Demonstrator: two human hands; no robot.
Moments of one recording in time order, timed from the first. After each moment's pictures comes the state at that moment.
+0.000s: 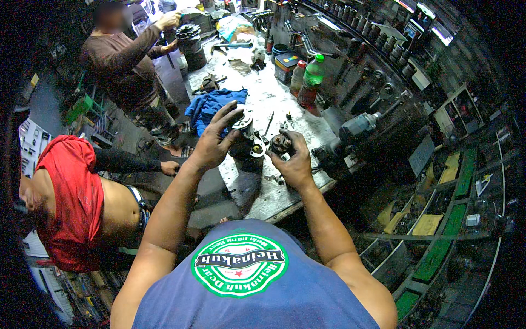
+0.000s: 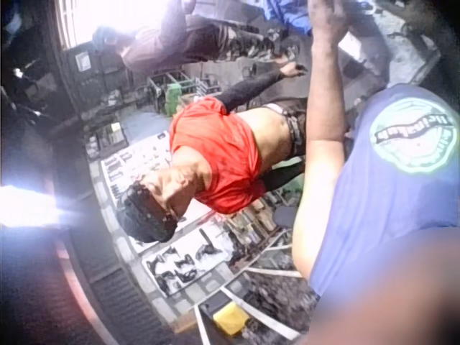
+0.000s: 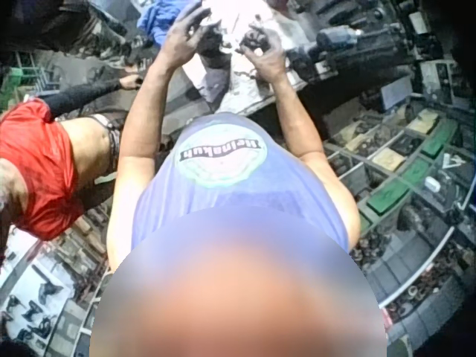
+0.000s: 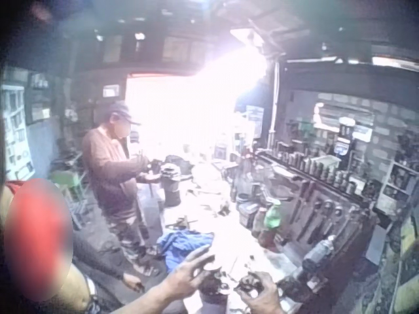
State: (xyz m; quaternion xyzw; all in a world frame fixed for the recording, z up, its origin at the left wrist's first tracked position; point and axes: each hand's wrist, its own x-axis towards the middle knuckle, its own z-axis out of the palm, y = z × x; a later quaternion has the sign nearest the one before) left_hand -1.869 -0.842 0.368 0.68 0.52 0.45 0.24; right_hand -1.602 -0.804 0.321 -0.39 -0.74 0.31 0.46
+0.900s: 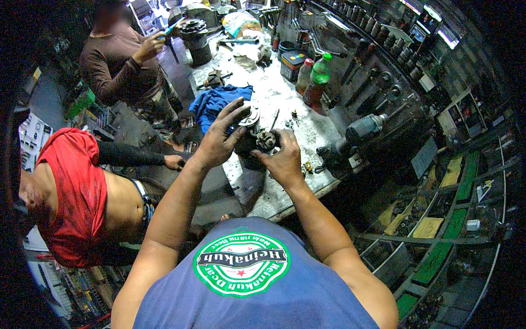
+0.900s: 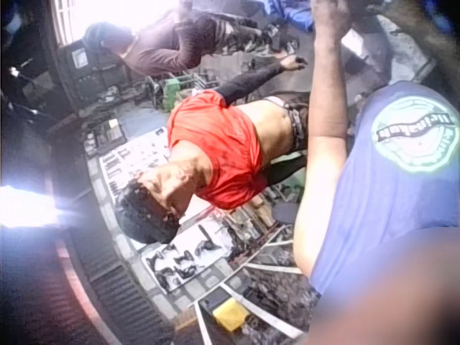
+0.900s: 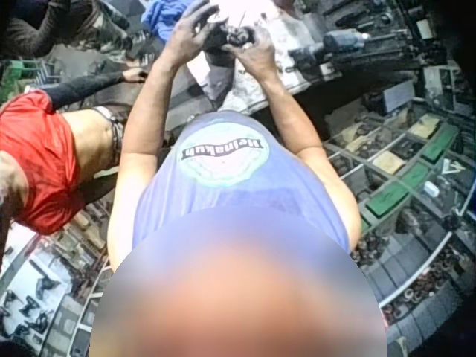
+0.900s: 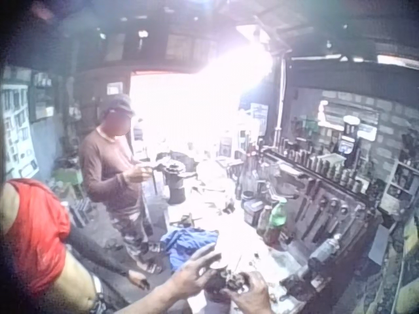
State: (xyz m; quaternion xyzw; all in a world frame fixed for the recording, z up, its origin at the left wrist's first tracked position) left_hand -1.868 -0.845 0.372 0.69 0.52 0.46 0.22; right_hand -1.647 -0.816 0.333 -0.41 -0.77 0.22 0.43
